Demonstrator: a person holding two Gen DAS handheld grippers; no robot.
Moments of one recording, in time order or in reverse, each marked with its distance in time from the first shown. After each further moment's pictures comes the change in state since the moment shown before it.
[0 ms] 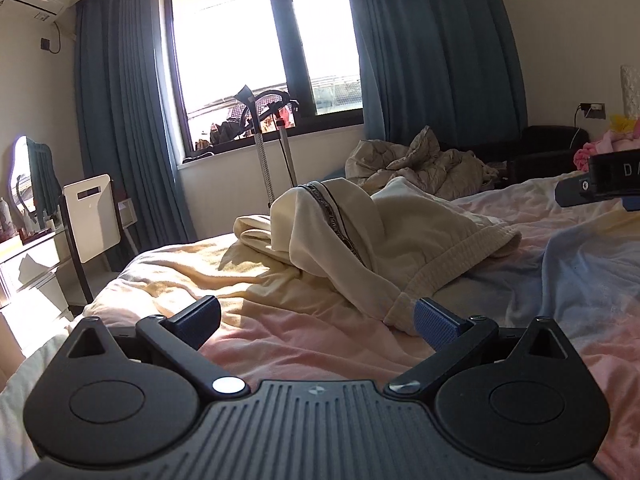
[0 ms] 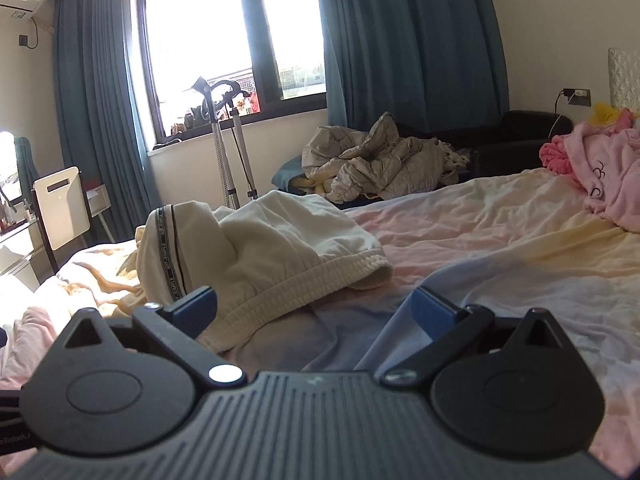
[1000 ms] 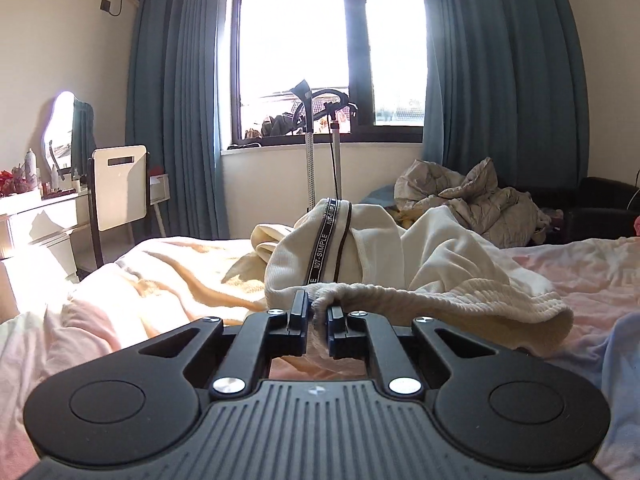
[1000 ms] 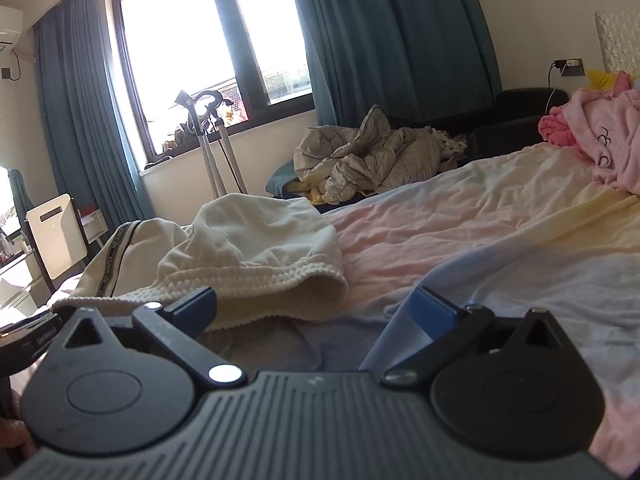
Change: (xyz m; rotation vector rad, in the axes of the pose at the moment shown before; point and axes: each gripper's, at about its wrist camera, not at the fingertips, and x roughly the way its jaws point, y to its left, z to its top) left arm 0.067 0.034 0.030 -0.264 -0.044 0.126; right arm 0.050 -0.032 -0.008 0.071 -0.002 0.031
